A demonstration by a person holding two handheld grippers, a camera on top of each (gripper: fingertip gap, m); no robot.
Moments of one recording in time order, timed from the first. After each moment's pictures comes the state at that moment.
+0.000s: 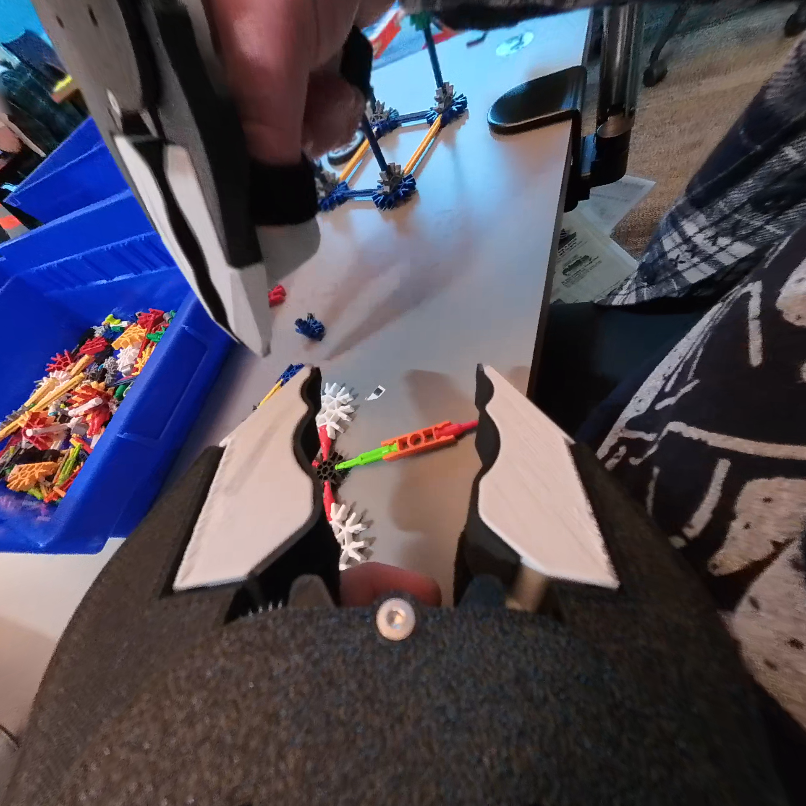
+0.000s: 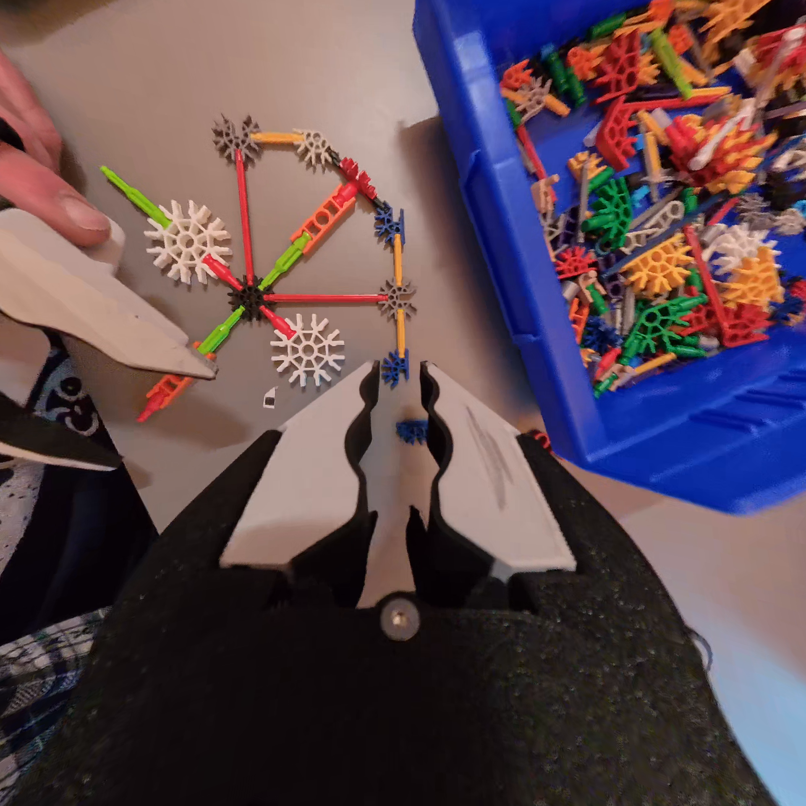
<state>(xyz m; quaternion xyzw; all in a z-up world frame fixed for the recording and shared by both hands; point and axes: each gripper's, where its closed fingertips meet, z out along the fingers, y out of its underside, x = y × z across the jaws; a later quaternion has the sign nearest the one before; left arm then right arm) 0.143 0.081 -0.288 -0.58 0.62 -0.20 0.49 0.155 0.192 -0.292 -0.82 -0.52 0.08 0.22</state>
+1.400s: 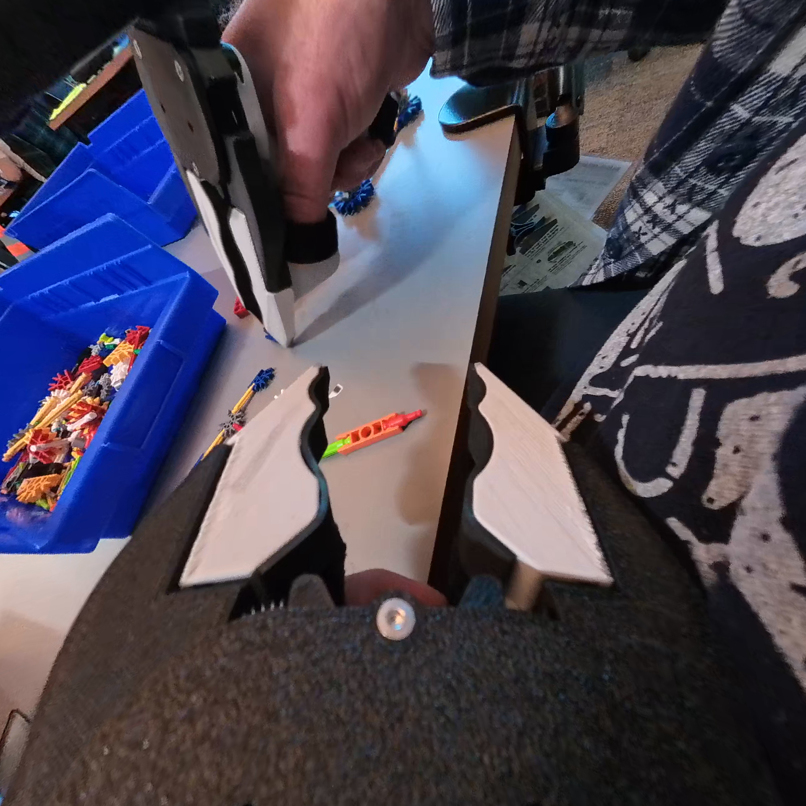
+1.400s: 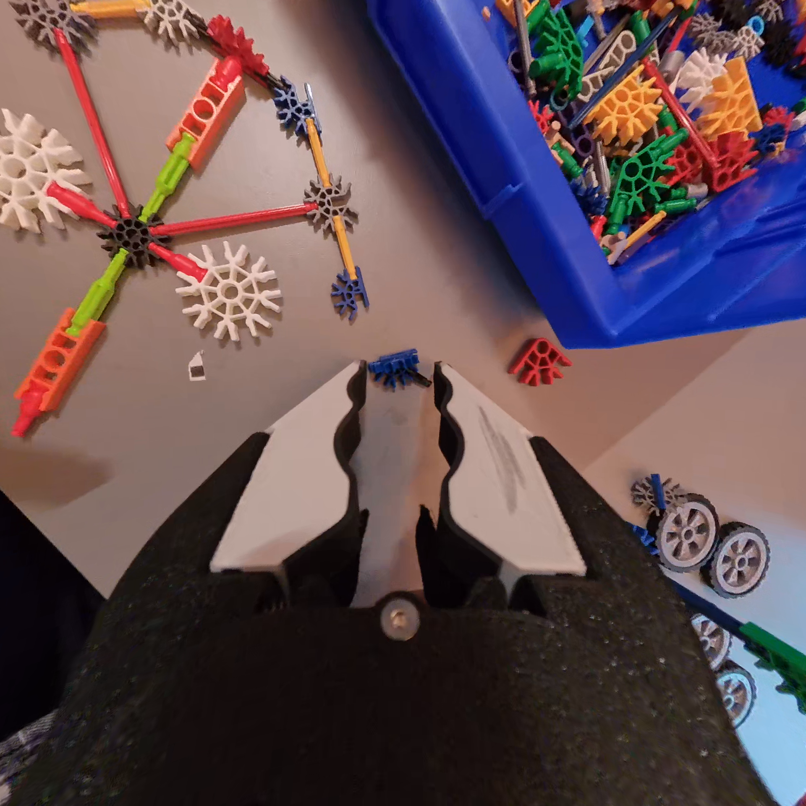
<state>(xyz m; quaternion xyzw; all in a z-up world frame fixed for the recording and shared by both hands) 0.130 0.083 -0.294 -0.56 0.64 -0.18 0.49 0.195 0.189 -0.324 -0.86 -0.43 0.01 0.26</state>
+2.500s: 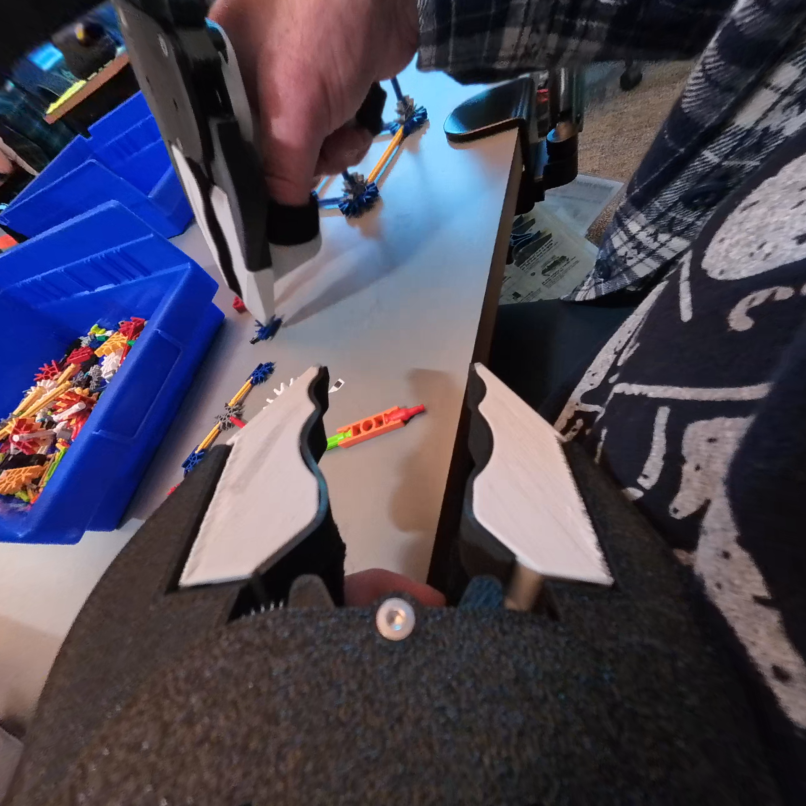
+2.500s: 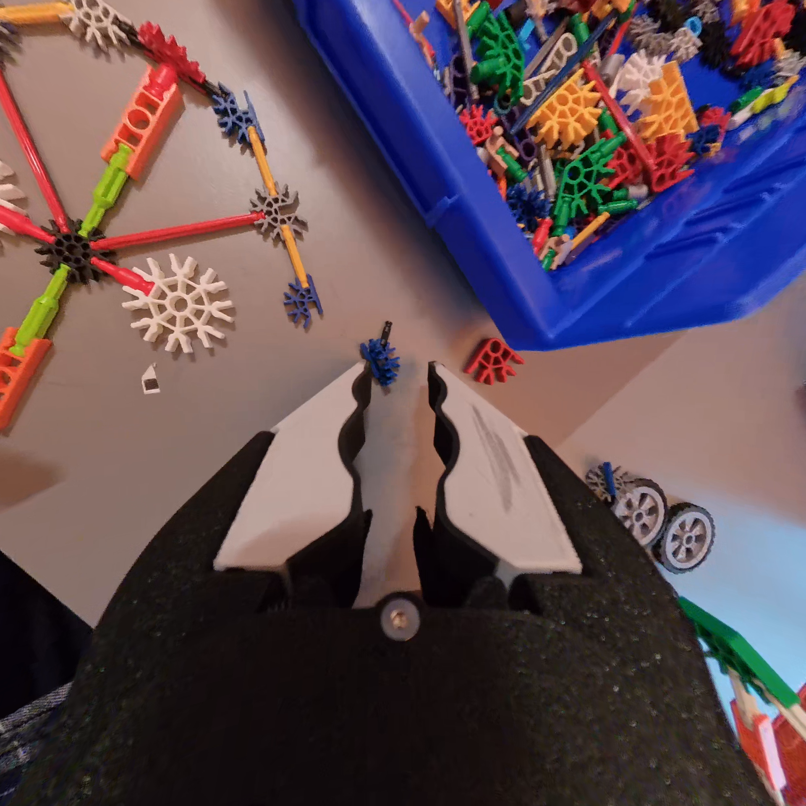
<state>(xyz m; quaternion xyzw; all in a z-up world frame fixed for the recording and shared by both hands) 0.132 0.076 -0.290 -0.57 0.63 -0.20 0.49 0.206 0.205 -0.315 -0.87 -0.42 -0.02 0.26</state>
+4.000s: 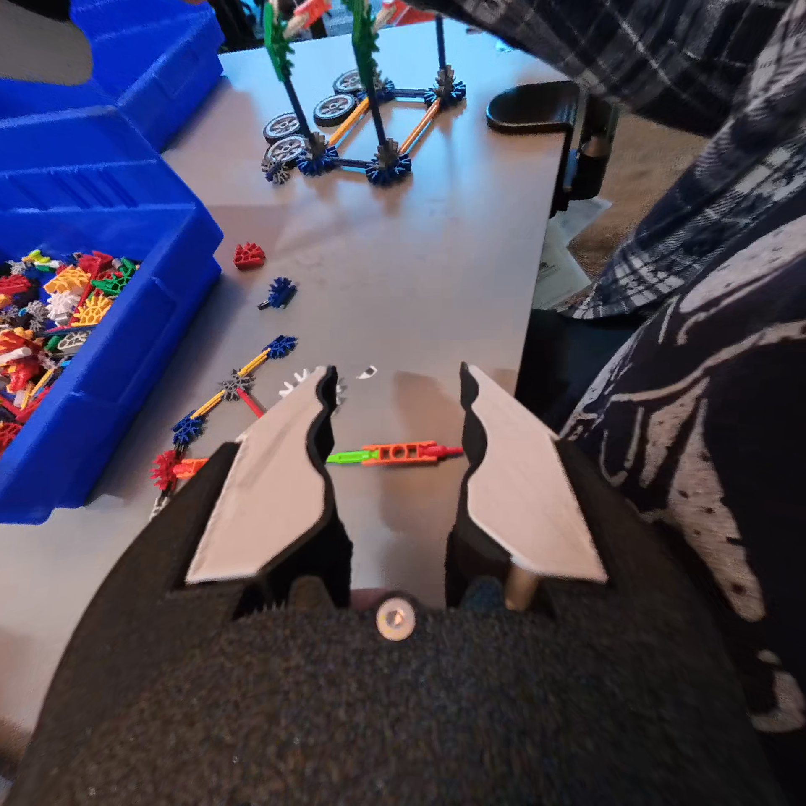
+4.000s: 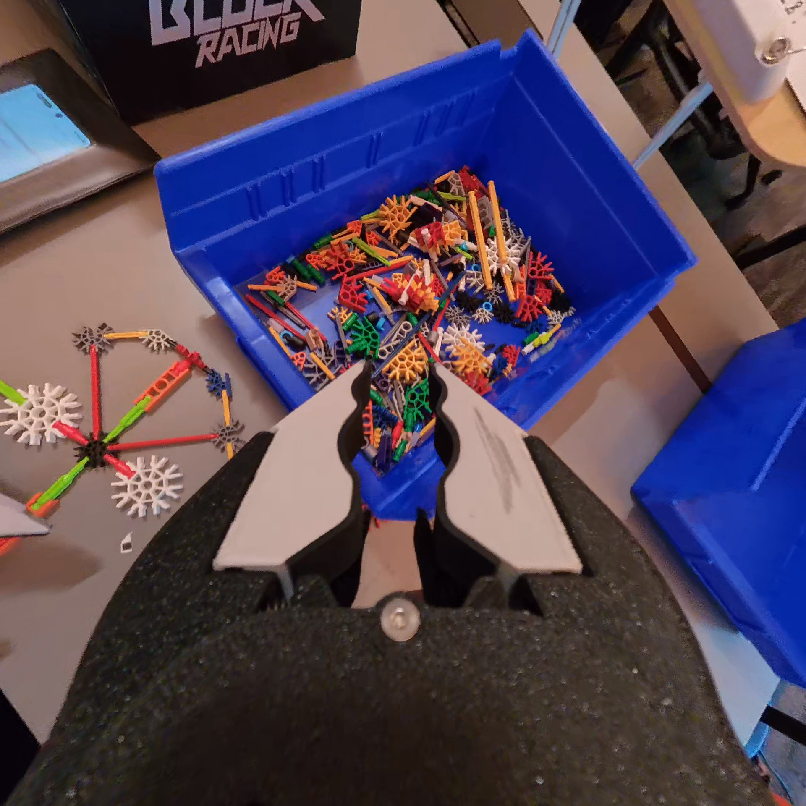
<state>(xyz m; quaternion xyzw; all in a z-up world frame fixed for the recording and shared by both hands) 0.127 0.095 -0.295 -0.63 0.59 -0.25 0.43 0.174 0.293 -0.205 -0.82 -0.41 0.03 0.39</state>
